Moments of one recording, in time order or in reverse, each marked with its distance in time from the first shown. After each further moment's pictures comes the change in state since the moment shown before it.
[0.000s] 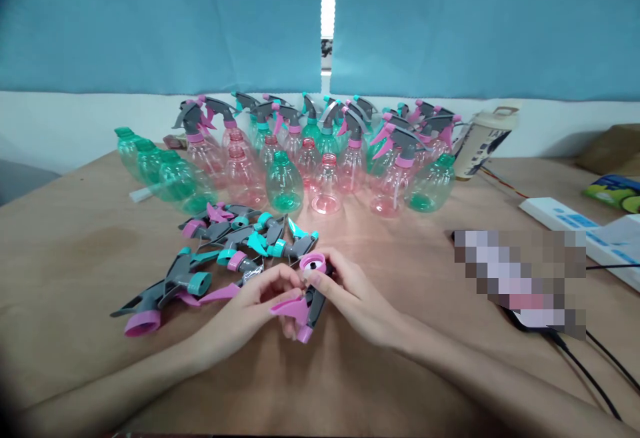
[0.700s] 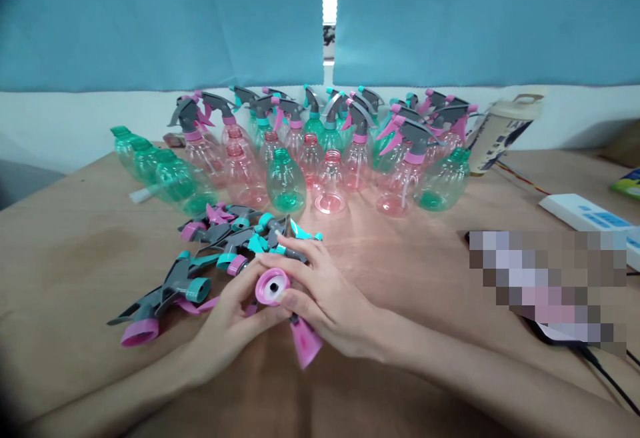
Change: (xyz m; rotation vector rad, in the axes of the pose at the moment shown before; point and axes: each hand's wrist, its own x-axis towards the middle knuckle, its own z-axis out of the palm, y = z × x) left_hand -0.004 0.000 -0.014 0.535 0.230 0.377; right_hand 0.025 0.010 0.014 -0.294 -0.075 -0.405
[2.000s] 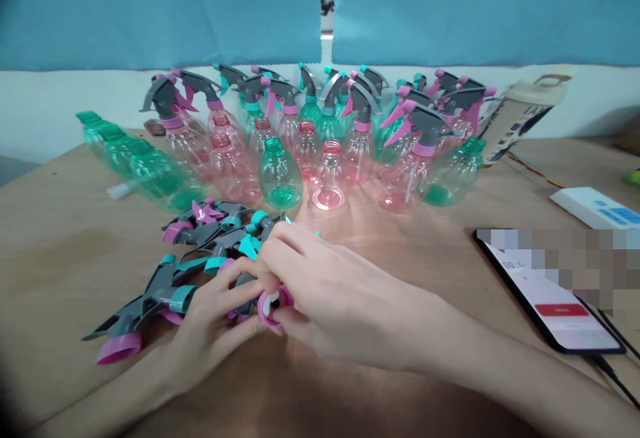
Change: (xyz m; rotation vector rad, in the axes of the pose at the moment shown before) left_hand 0.003 -0.011 -0.019 0.290 -0.097 0.144; right_hand 0.036 -0.046 -0.050 -0.271 -0.251 0.104
